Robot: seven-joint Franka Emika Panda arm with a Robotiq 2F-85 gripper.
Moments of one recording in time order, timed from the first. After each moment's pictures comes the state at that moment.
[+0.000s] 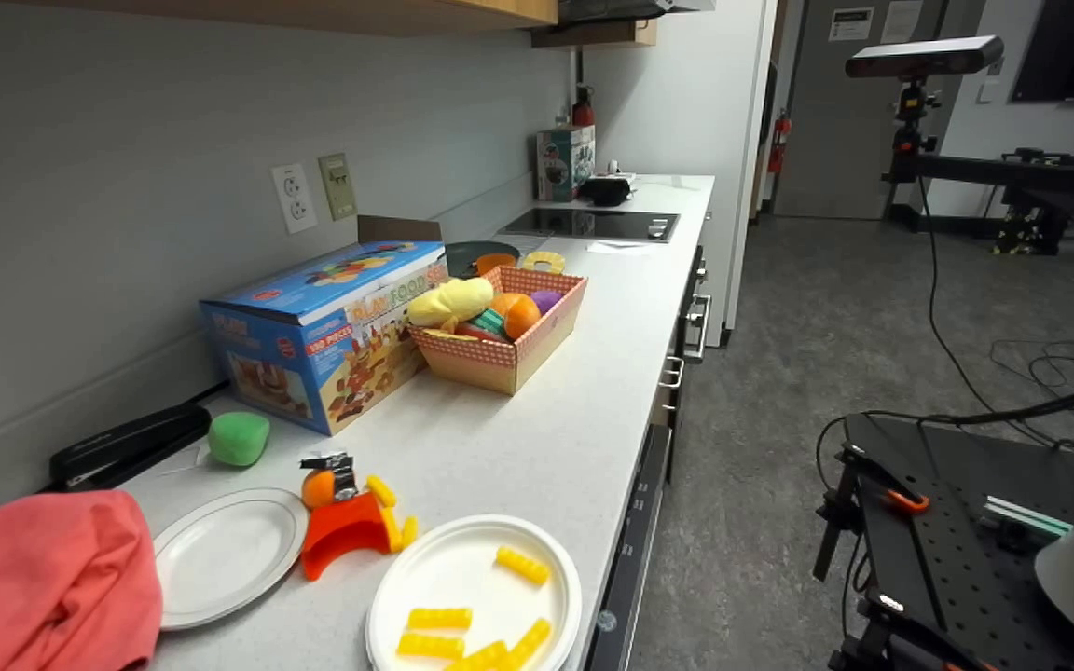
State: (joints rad) arm 0.12 -0.64 -0.02 -1.92 0.83 1.59 -1.03
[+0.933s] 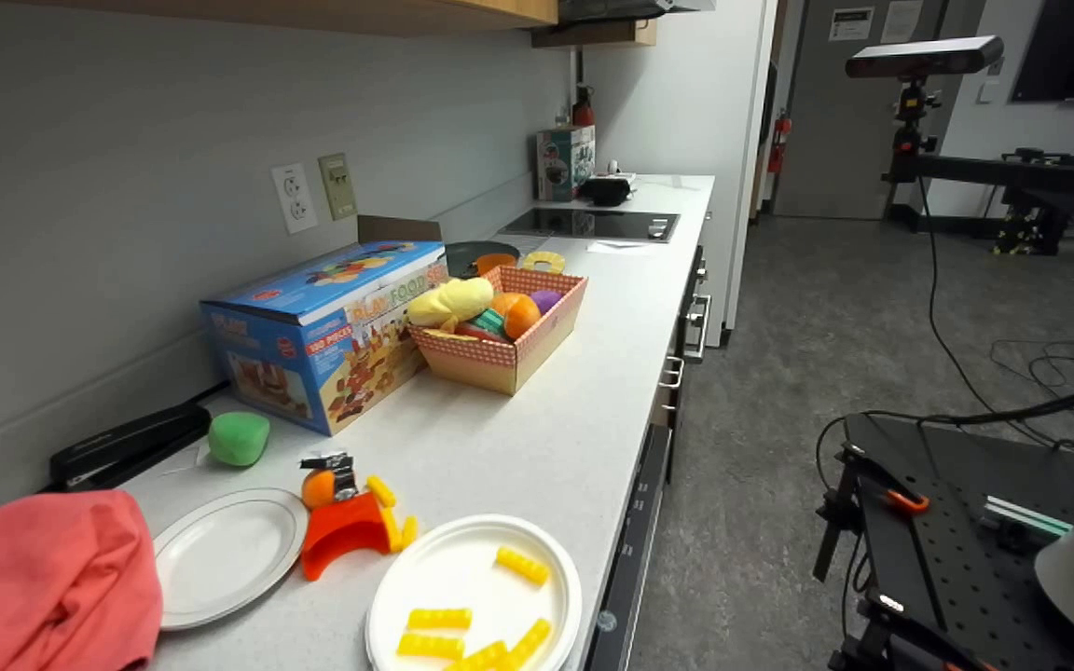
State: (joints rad) arm 0.11 -0.64 -0.05 -1.83 0.43 1.50 -0.89
